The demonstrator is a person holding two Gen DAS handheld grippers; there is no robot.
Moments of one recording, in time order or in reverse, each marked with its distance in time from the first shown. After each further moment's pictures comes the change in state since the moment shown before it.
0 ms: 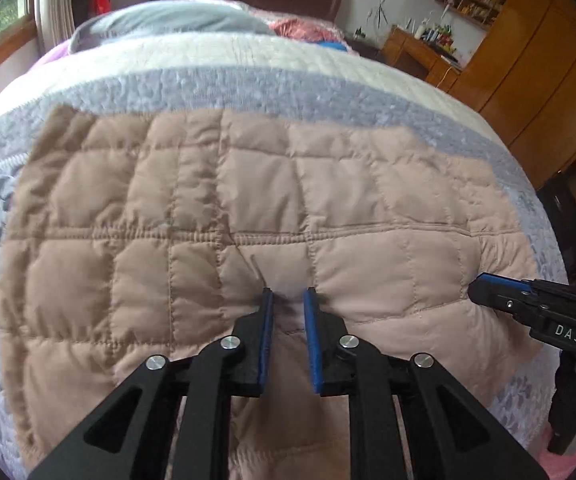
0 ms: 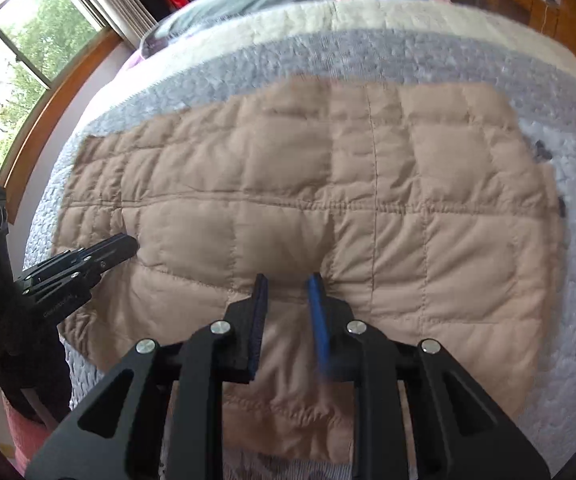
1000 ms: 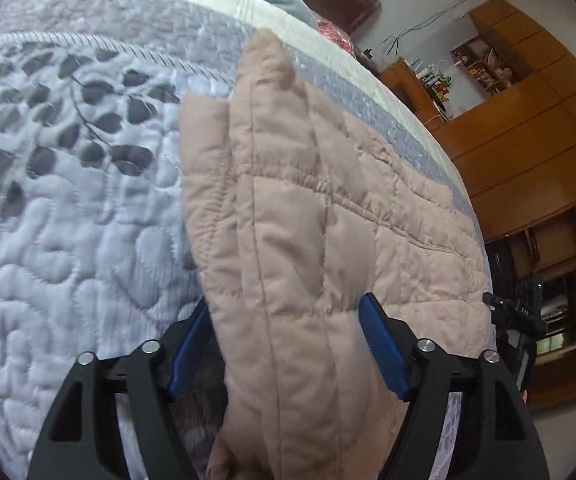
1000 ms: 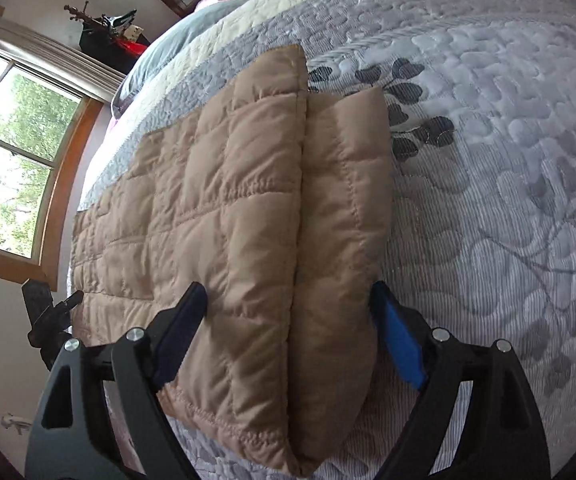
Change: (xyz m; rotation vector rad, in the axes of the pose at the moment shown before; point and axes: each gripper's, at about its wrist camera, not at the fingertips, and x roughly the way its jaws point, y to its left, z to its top) left arm -0.021 0.169 -0.023 -0.265 0.028 -0.311; right arm -0.029 -0.168 -0.011 0.261 -0.011 0.170
